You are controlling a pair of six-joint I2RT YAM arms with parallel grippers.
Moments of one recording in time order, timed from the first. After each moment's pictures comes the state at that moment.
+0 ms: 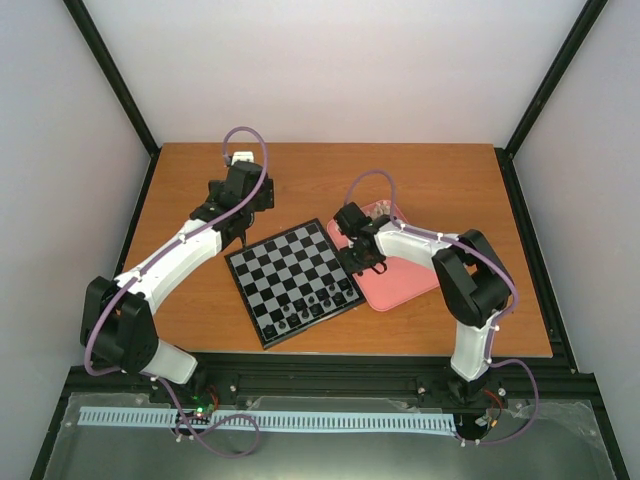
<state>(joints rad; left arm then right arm) -0.45 1.46 1.16 -0.31 -0.55 -0.26 0.65 1.88 1.22 -0.63 0.09 0.25</state>
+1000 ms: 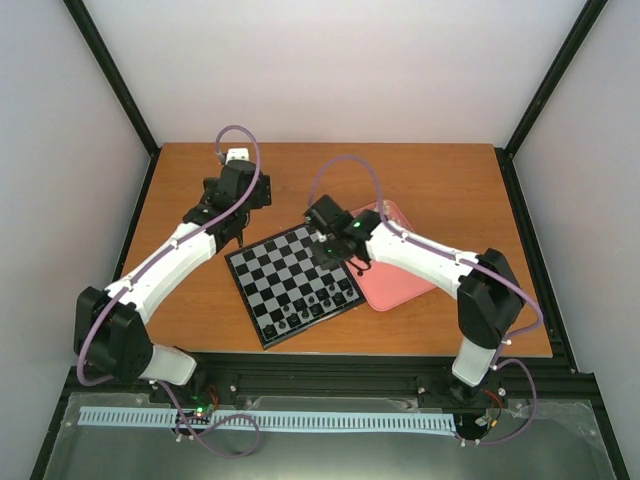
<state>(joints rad) -0.45 1.42 1.16 -0.31 -0.55 -0.26 0.81 1.74 1.38 -0.76 0.12 0.22</state>
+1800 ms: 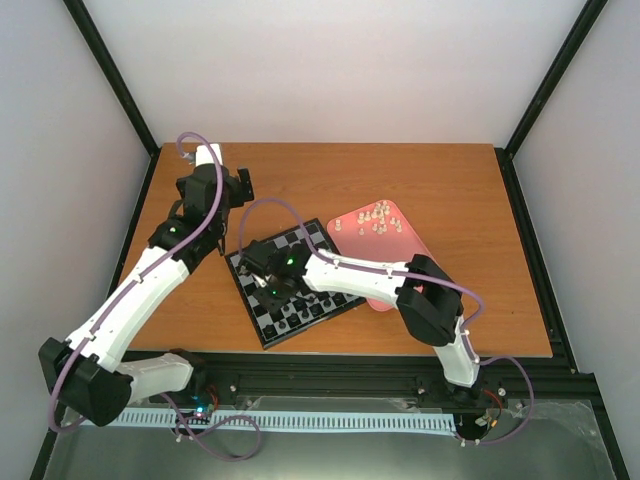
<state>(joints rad) -0.45 1.17 1.14 -0.35 -0.58 -0.28 1.15 2.04 1.66 -0.78 0.01 0.21</state>
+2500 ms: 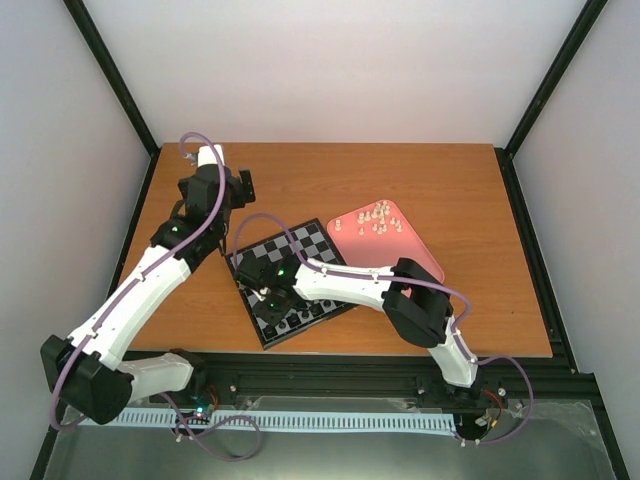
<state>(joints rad) -0.45 1.18 1.14 -0.35 -0.58 -0.28 1.19 2.10 1.67 -0.83 0.00 0.21</state>
